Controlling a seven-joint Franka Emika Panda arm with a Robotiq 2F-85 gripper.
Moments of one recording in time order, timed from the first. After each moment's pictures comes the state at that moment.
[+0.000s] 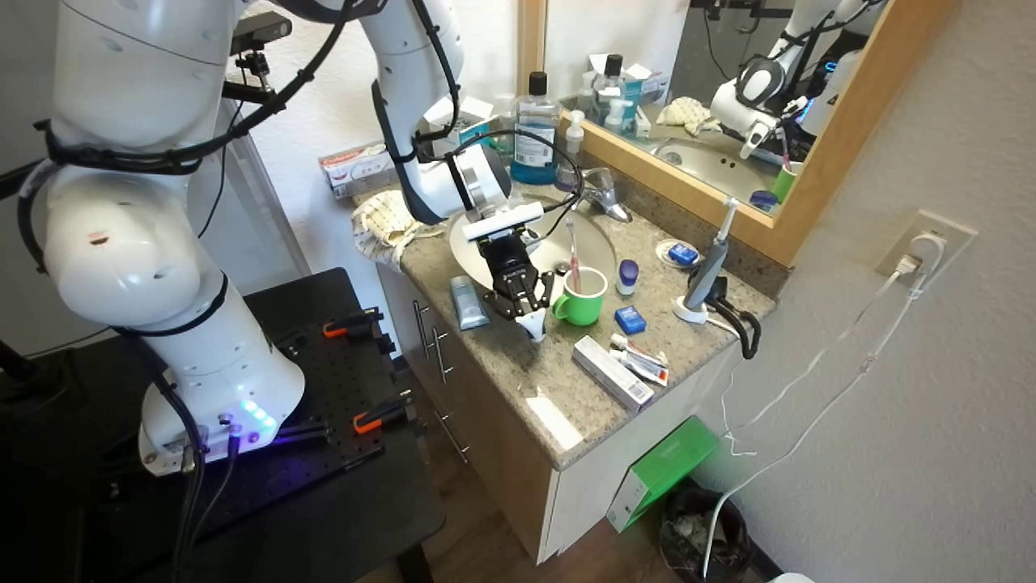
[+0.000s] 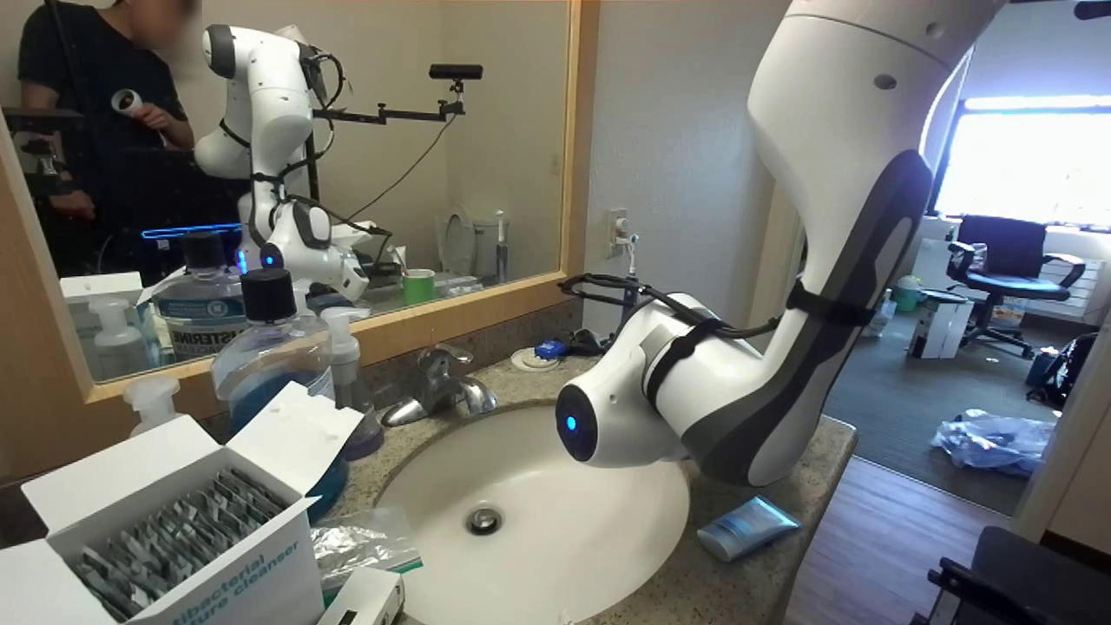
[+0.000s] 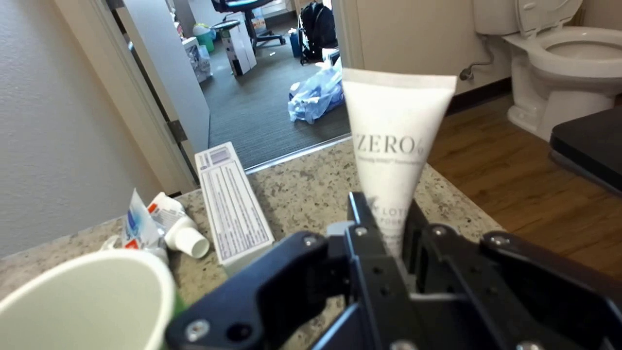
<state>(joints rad) 0.12 0.58 0.08 -2.21 -1.15 1.67 -0.12</state>
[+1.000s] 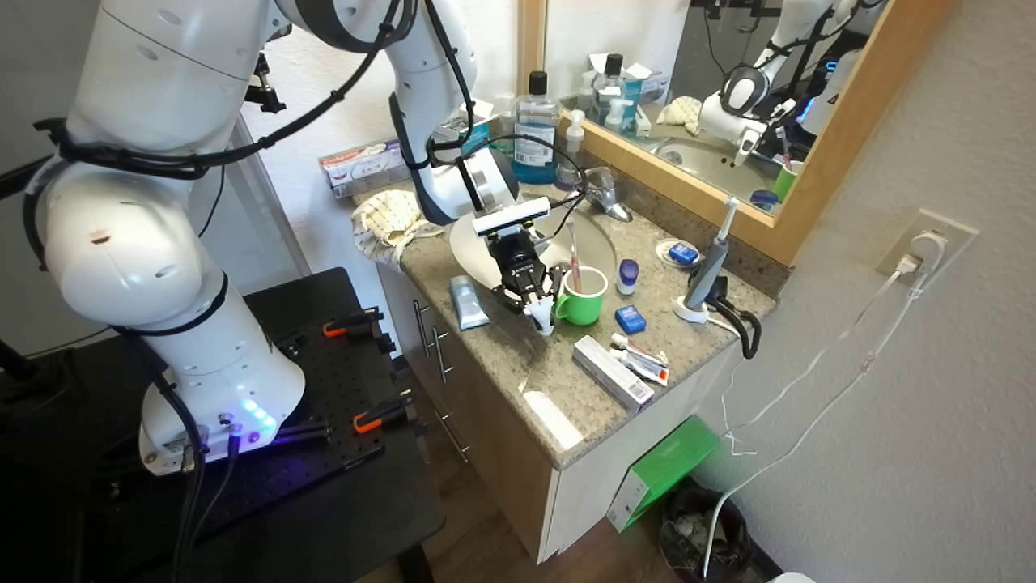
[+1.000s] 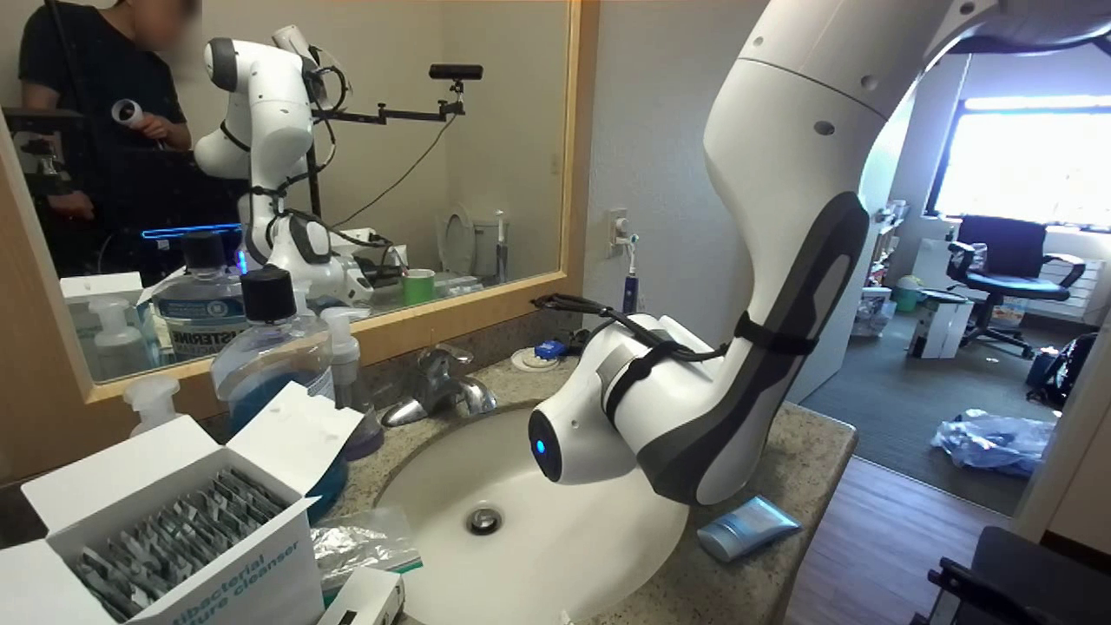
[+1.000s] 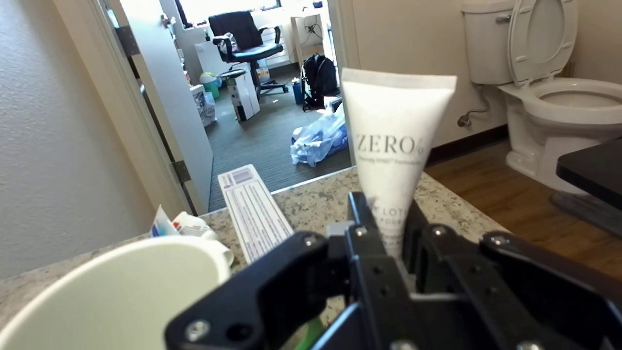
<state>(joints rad) 0.13 0.69 0.10 -2.08 -1.15 1.52 -0.14</state>
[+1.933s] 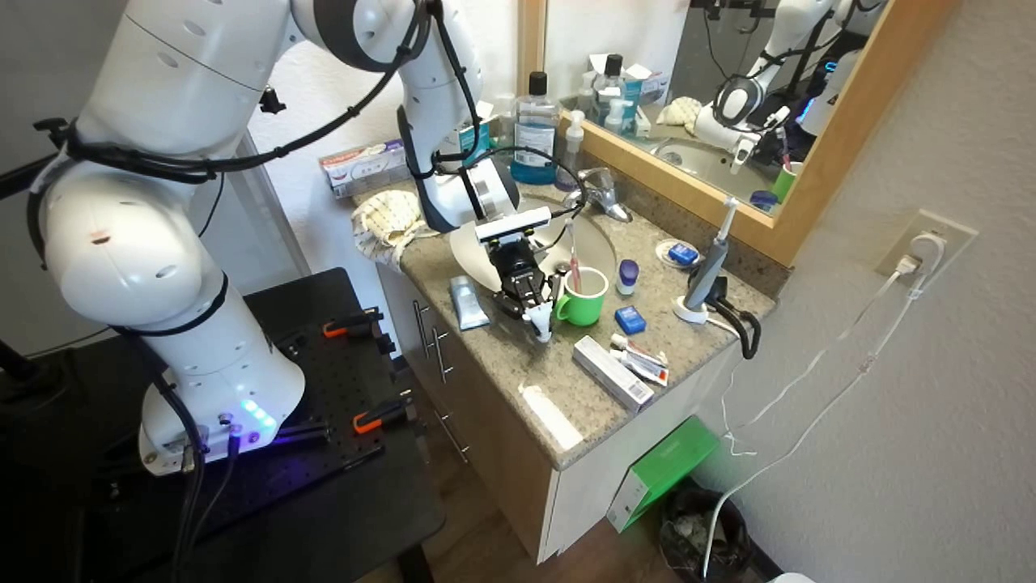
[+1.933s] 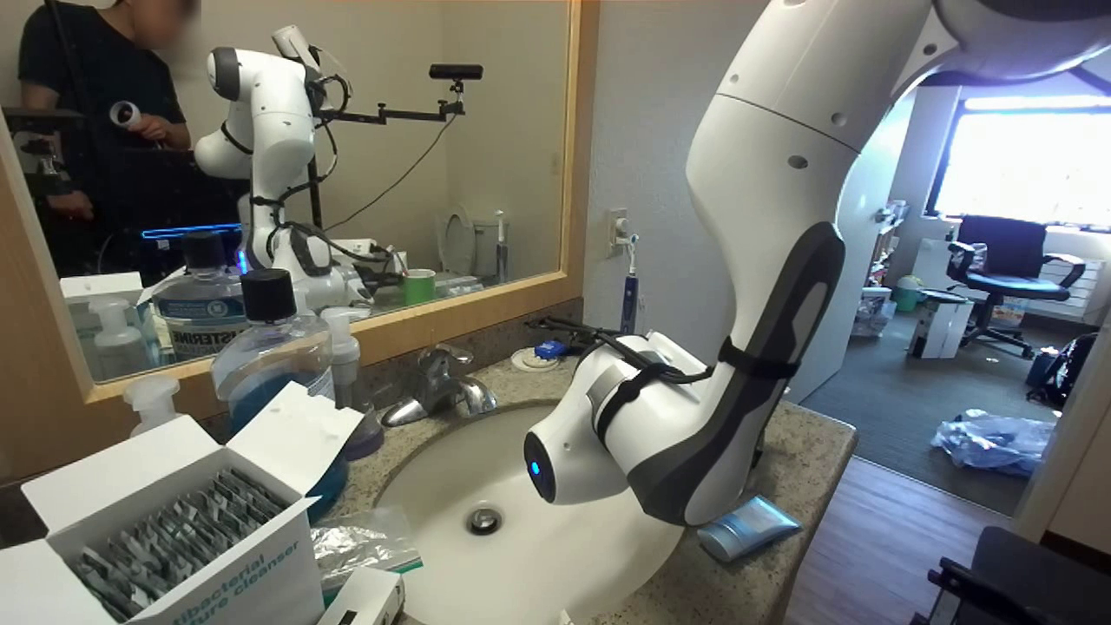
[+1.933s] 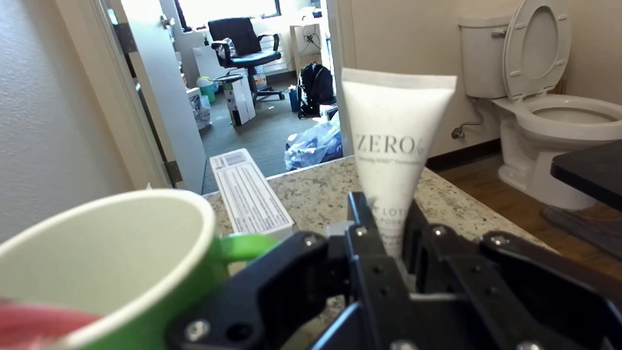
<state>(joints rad) 0.13 0.76 0.11 -2.03 -1.15 1.49 -0.16</state>
